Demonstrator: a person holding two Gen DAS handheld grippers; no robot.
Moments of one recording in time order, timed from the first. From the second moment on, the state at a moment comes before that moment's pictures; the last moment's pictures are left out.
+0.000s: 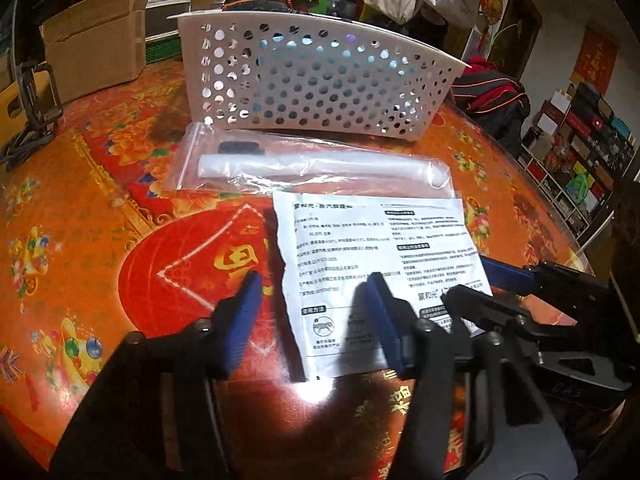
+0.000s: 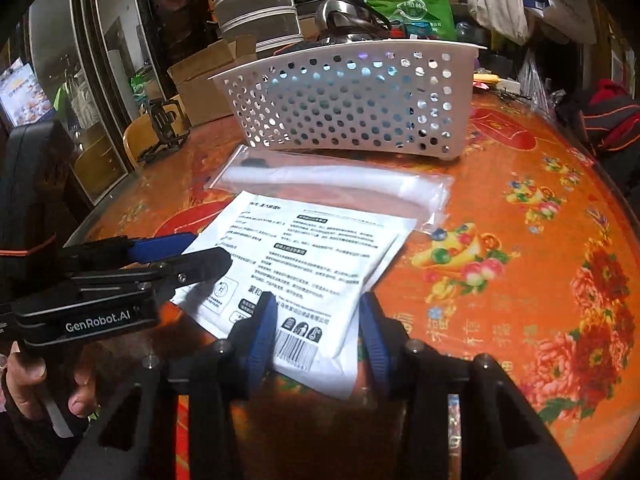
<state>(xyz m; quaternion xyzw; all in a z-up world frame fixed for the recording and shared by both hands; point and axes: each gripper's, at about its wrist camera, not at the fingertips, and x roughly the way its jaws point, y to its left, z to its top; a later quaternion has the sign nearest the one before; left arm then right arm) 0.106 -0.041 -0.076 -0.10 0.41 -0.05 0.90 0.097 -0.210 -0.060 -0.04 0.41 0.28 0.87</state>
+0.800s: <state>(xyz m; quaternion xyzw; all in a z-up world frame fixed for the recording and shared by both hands) 0.072 -0.049 -0.078 -0.09 0.37 -0.07 0.92 0.086 -0.211 -0.056 -0.05 0.37 0.30 0.88</state>
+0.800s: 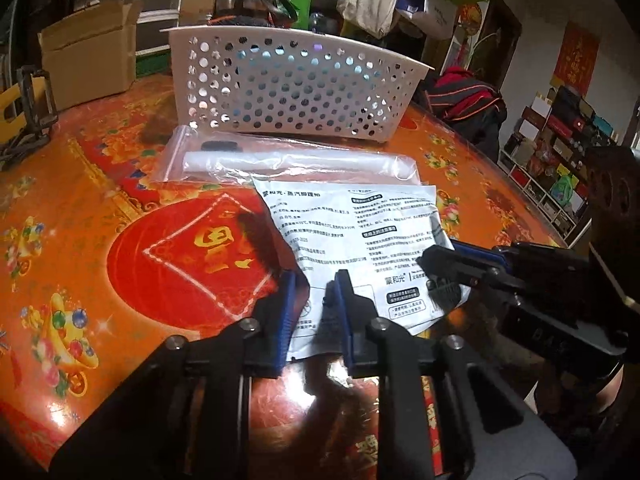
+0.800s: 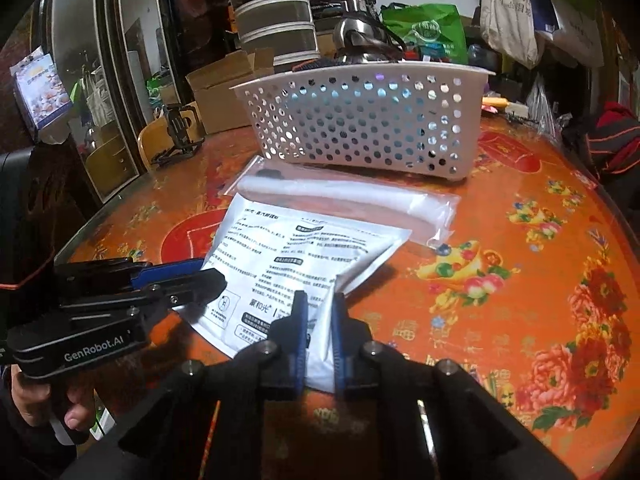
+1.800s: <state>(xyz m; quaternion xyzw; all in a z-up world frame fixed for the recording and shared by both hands) 0.073 -0.045 -0.075 -0.08 0.38 -0.04 0.92 0.082 -0.217 -0.057 -0.05 0.37 0.32 0.87</state>
